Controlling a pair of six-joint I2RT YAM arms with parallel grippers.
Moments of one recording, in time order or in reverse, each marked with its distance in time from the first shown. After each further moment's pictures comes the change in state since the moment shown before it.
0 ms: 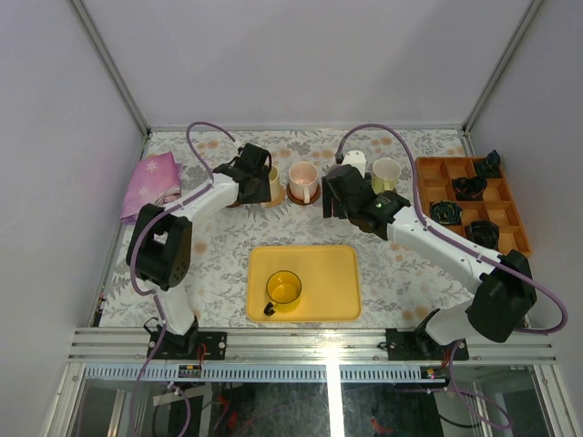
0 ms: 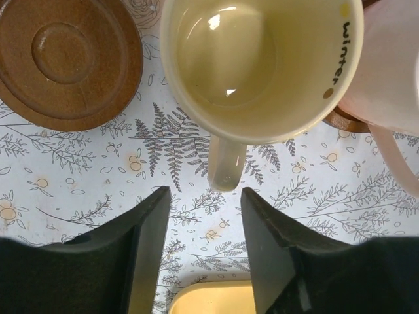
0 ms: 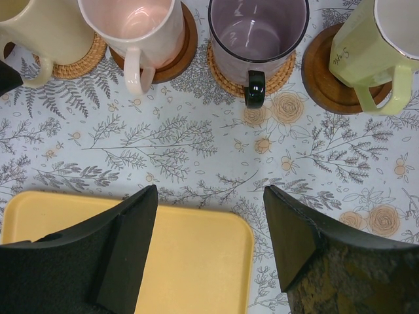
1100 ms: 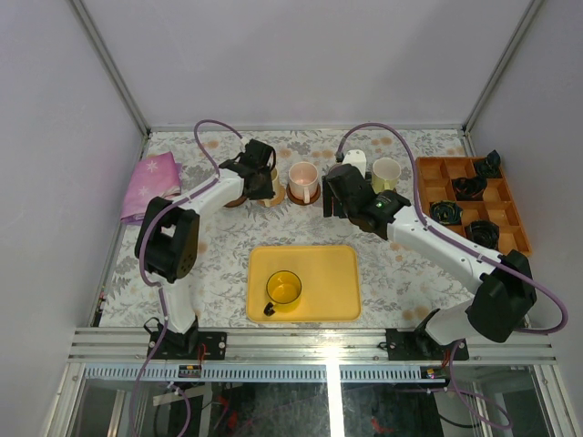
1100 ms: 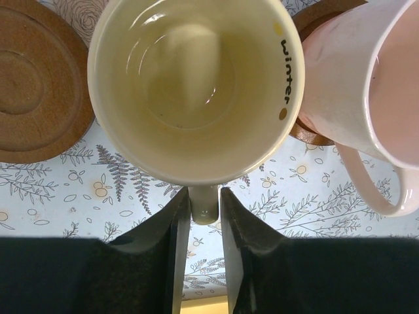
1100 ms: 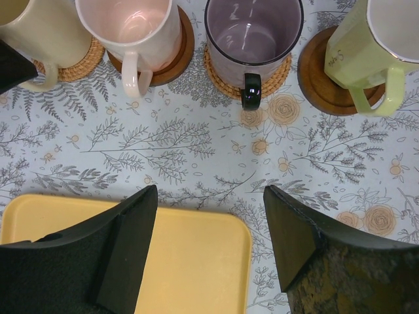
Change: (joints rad) left arm 0.000 0.078 0.074 0.026 0.084 -0.002; right arm 0.000 0.000 0.006 -0.006 0.018 0.000
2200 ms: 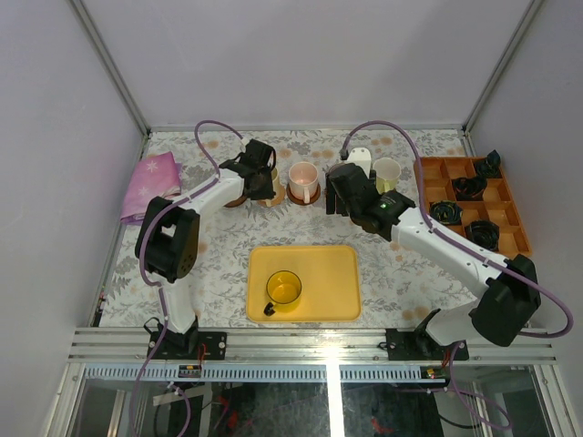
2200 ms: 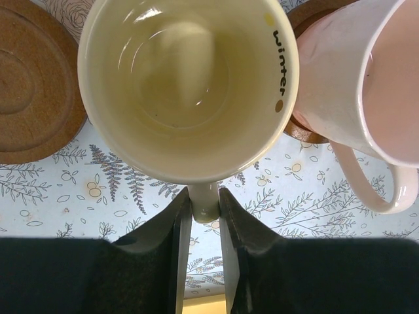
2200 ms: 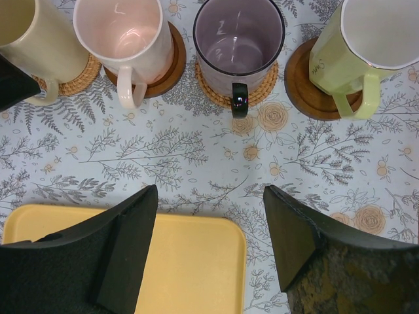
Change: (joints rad) left arm 0.000 0.000 0.000 0.001 0.014 -0.005; right arm 0.000 -0.032 0.000 0.000 0.034 0.003
